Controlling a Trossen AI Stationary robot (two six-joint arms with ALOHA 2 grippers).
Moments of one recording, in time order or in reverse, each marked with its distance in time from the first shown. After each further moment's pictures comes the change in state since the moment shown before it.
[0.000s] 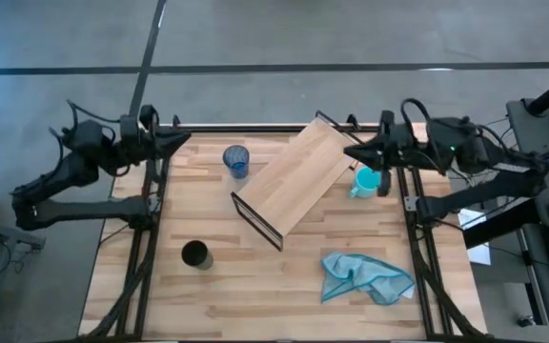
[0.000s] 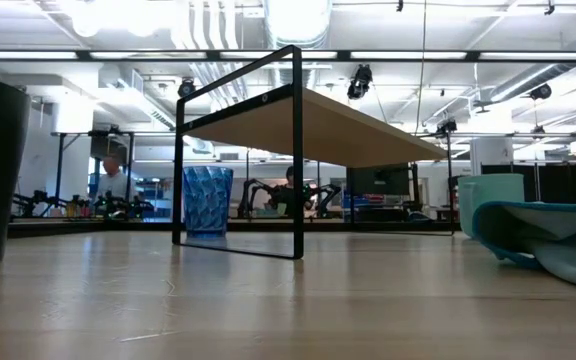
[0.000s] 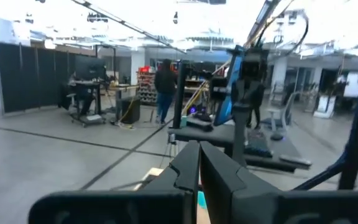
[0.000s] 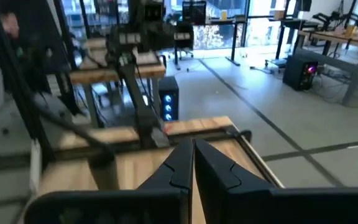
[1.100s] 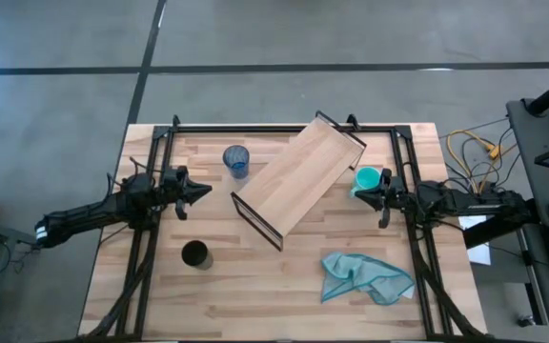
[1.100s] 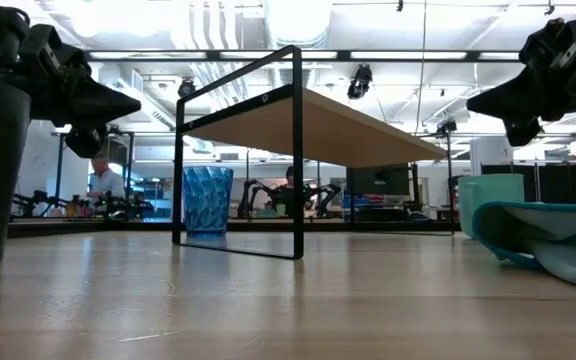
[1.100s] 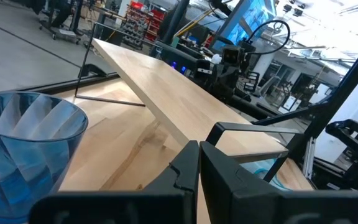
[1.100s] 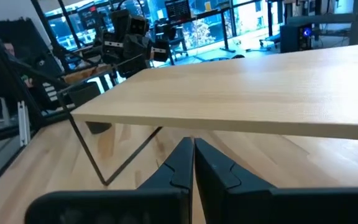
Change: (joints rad) left arm 0.000 -0.582 -0.981 0.222 0.072 -0.379; right arm -0.005 -0.971 -1.326 0.398 0.039 0.190
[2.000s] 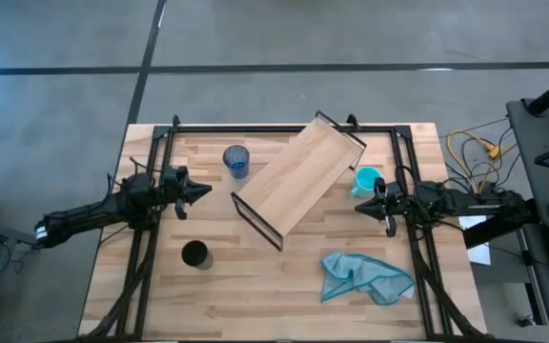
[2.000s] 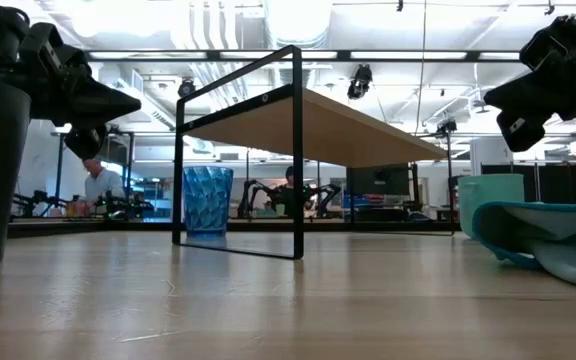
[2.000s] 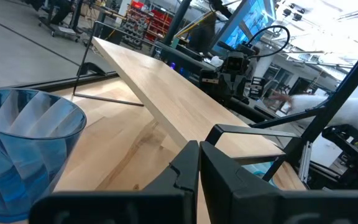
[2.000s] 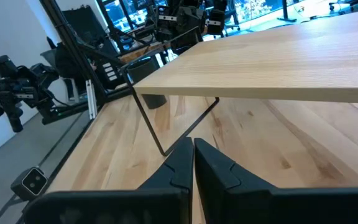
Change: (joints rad) left arm 0.000 0.000 0.000 0.005 0.000 -0.029; right arm 0.000 0.000 0.000 -0.031 -0.247 0.087
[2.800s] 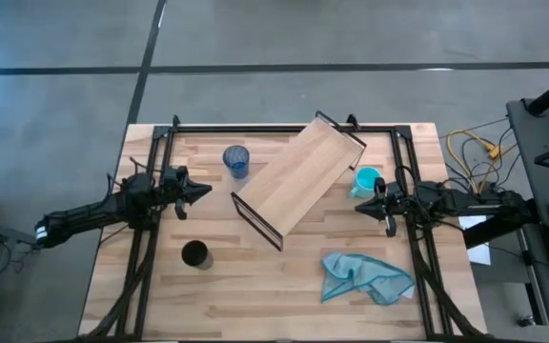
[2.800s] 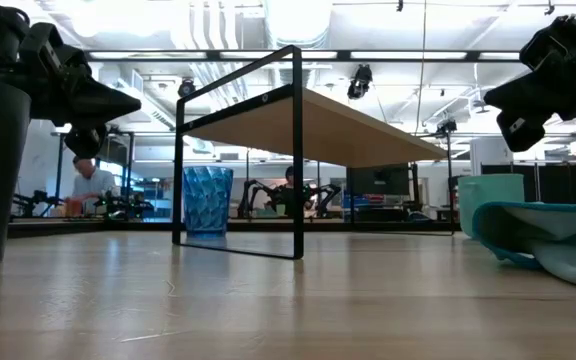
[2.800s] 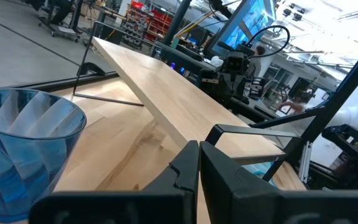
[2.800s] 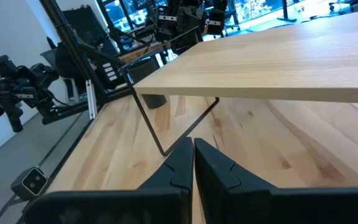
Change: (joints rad) left arm 0.000 0.000 0.000 0.000 0.000 0.000; right arm 0.000 0.000 0.000 0.000 0.000 0.000
